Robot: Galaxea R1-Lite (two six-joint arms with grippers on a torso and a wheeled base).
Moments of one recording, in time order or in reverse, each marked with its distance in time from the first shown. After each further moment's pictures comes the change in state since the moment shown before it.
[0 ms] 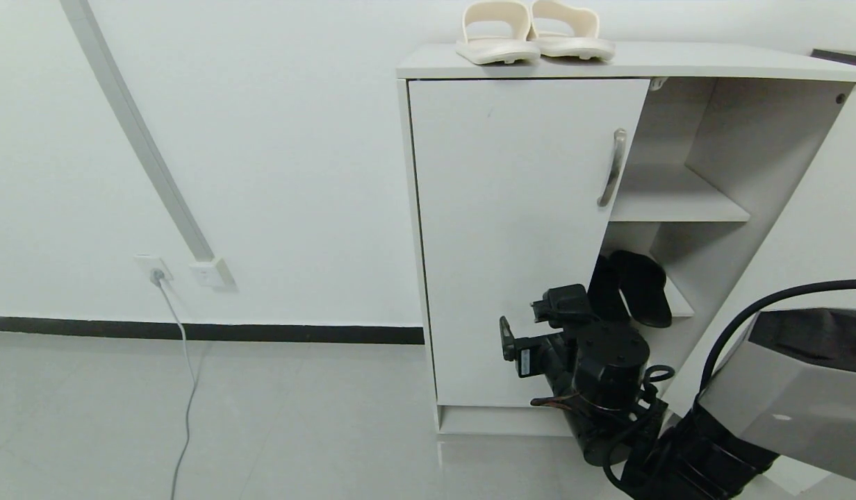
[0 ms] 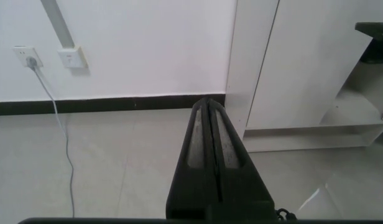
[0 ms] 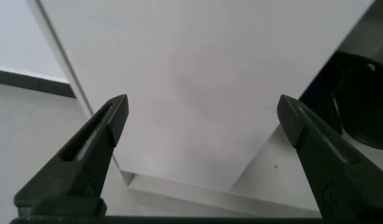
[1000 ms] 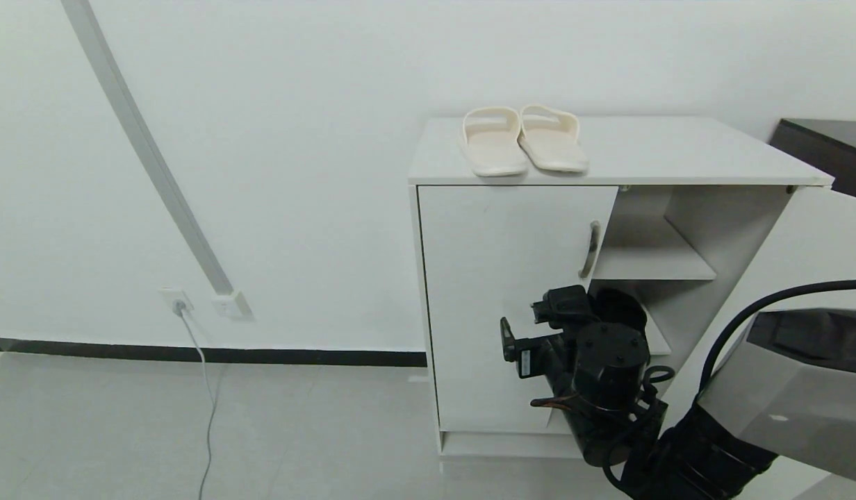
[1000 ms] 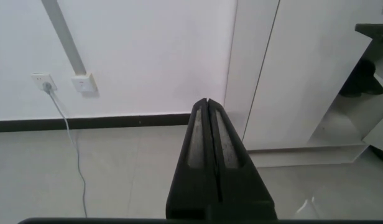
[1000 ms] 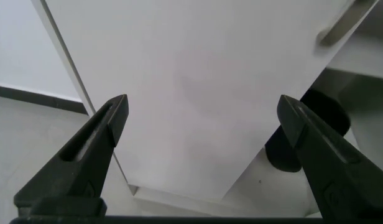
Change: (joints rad) left arm 0.000 0.000 0.000 -0.001 0.000 0.000; right arm -0.001 0.002 0.001 0.000 -0.004 0.000
